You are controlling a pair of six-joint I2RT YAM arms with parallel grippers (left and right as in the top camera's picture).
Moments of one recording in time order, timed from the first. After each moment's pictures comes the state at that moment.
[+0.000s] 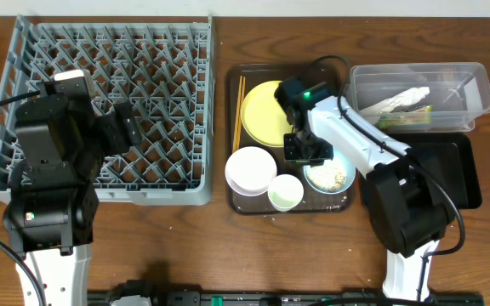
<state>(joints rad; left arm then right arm) 0.10 1.02 1.23 -0.79 0.01 -0.12 0.51 2.06 1.53 -1.14 0.01 0.49</state>
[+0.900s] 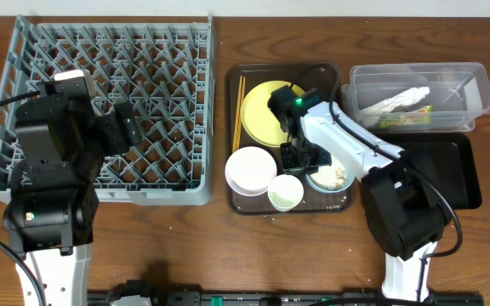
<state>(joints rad) 0.10 1.02 1.23 -0.79 0.01 -0.12 0.54 2.05 1.52 -1.21 0.02 0.46</state>
